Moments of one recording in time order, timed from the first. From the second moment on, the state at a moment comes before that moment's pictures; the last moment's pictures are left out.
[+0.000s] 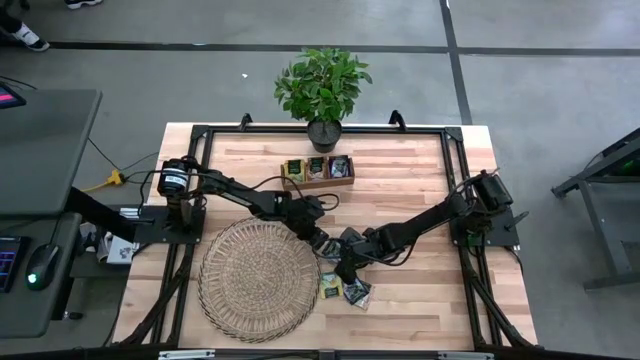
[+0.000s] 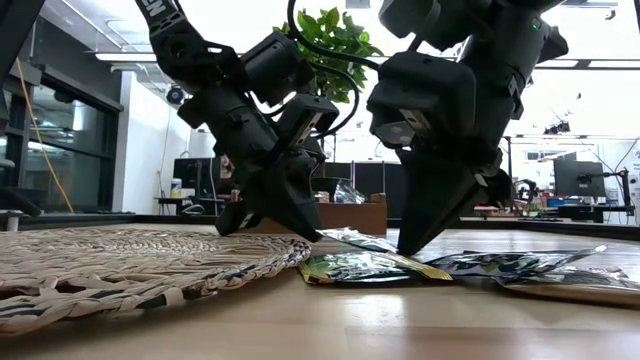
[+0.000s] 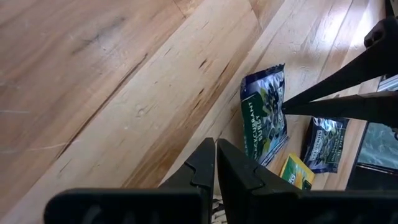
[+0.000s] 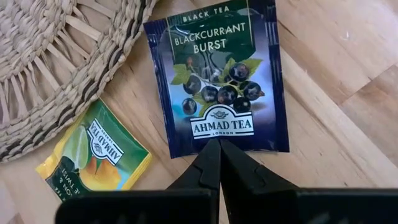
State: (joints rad) left arm -0.01 1.89 0.95 0.11 0.30 -0.95; right arm 0.31 1.87 1.03 -0.25 0.13 1.05
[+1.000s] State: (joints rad) left arm 0.01 1.90 0.95 0.20 0.39 -0.97; right arm 0.31 1.87 1.03 -0.26 0.15 1.04
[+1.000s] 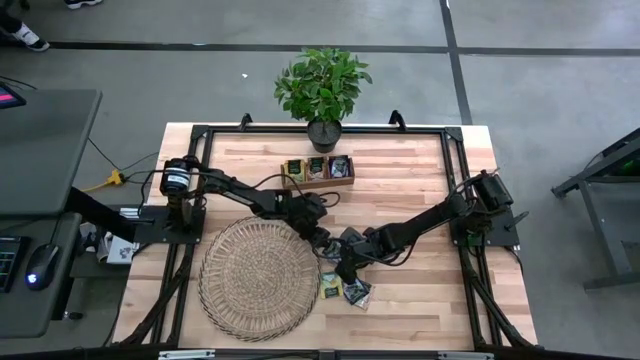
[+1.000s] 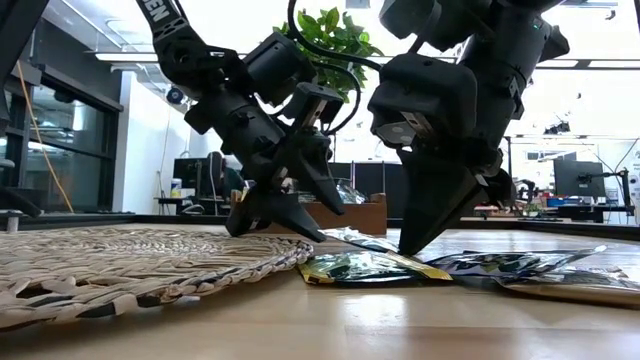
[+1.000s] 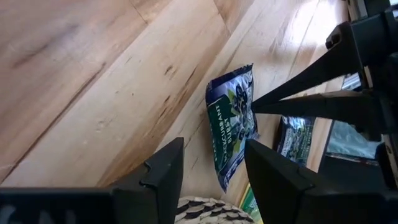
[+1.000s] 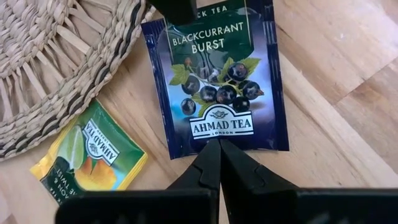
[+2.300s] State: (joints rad) left arm 0.01 1.90 0.95 0.20 0.32 -0.95; right arm 0.25 1.87 1.03 -0.20 0.09 0.98
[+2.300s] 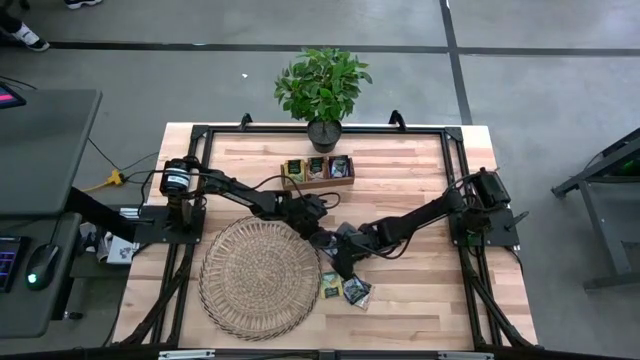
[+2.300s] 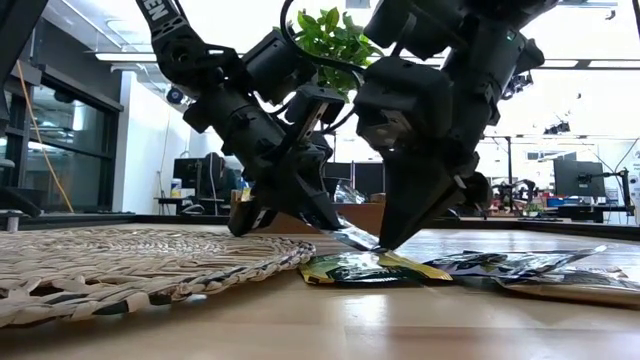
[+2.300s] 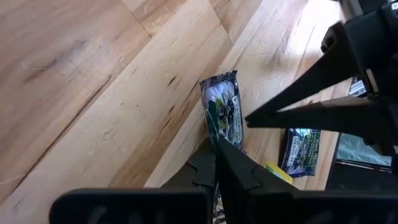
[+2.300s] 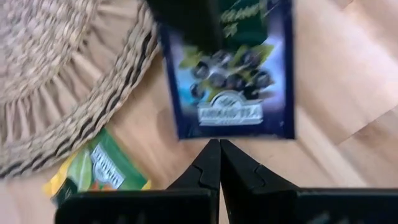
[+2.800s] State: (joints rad) left arm 0.01 1.89 0.98 0.23 0.43 -0.72; right arm 0.25 1.63 1.04 -0.31 0.20 0.73
